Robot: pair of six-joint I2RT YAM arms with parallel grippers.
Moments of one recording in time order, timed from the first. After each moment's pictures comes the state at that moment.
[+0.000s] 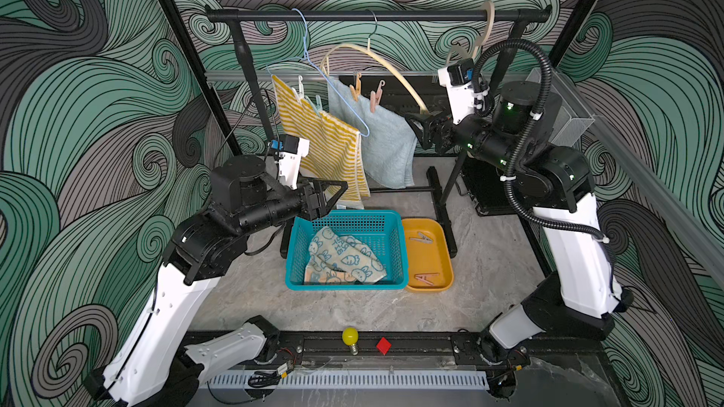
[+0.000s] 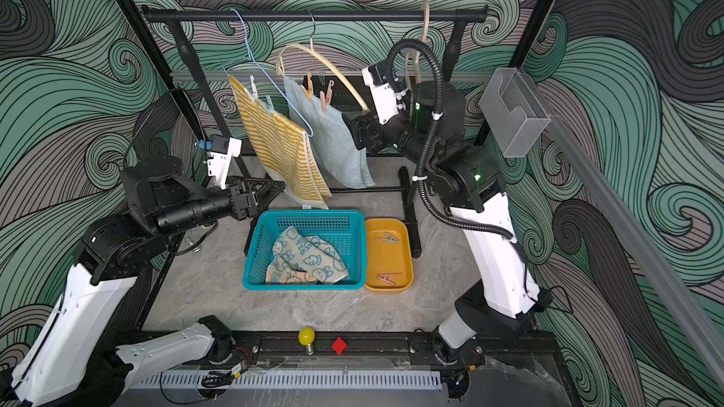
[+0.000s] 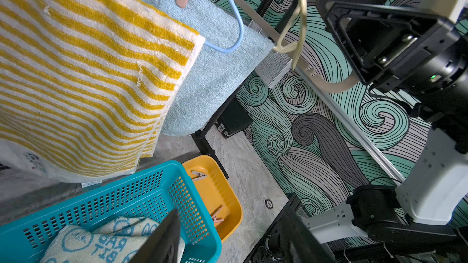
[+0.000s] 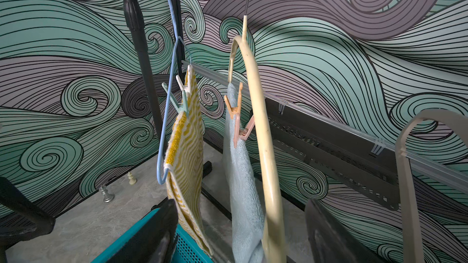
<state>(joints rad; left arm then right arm) -0.57 1.04 1.63 -0.86 0.29 -0.47 0.63 1.59 2.39 -0.93 0.00 -0.12</state>
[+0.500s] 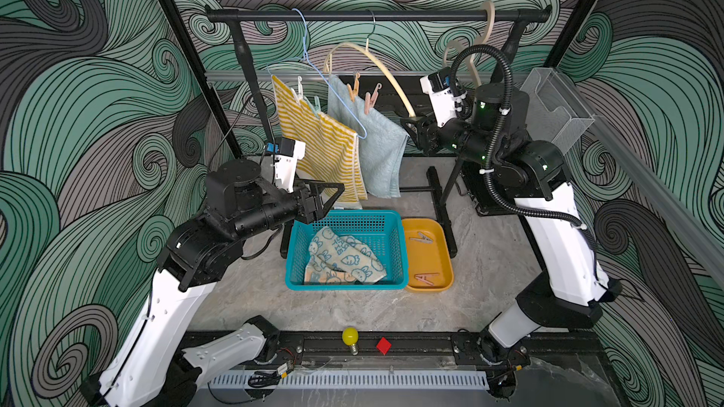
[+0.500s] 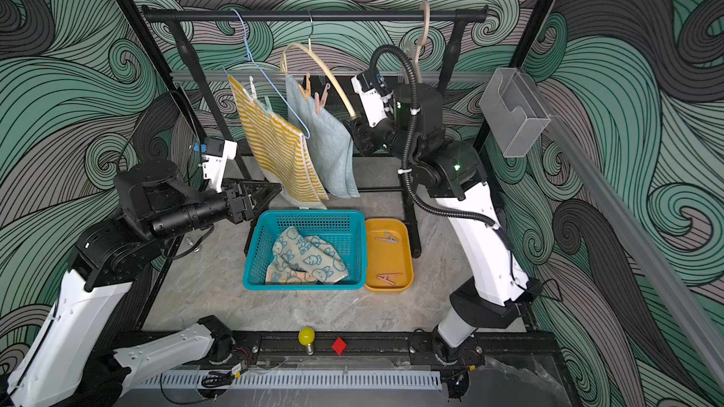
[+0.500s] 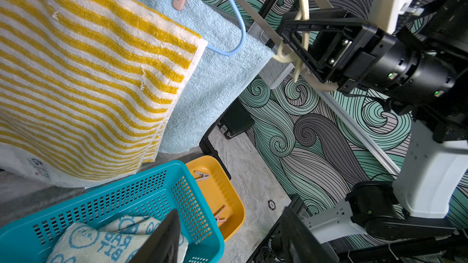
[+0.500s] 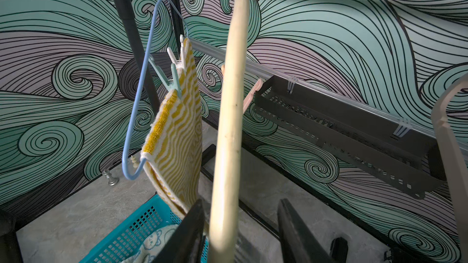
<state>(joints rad) -0.57 1.02 1.62 -0.87 0.27 -0.47 0.62 1.64 2.36 -0.94 -0.04 -0.08</state>
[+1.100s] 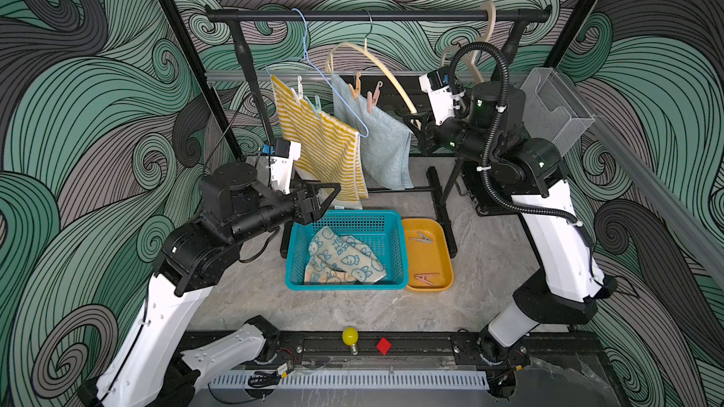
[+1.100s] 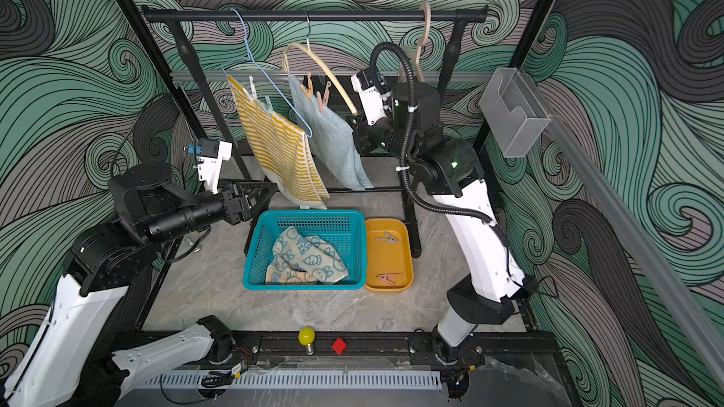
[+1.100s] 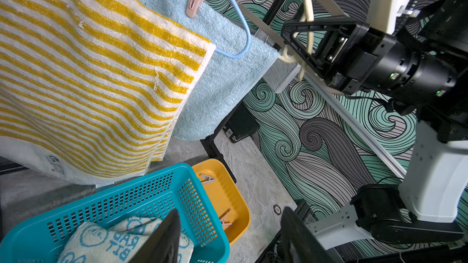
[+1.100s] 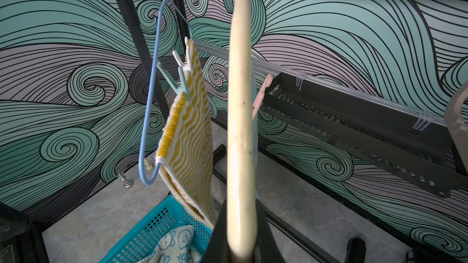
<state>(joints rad) -0.57 1.00 1.61 -0.87 0.23 -0.46 0.61 1.66 2.39 -0.96 -0.06 -0.04</state>
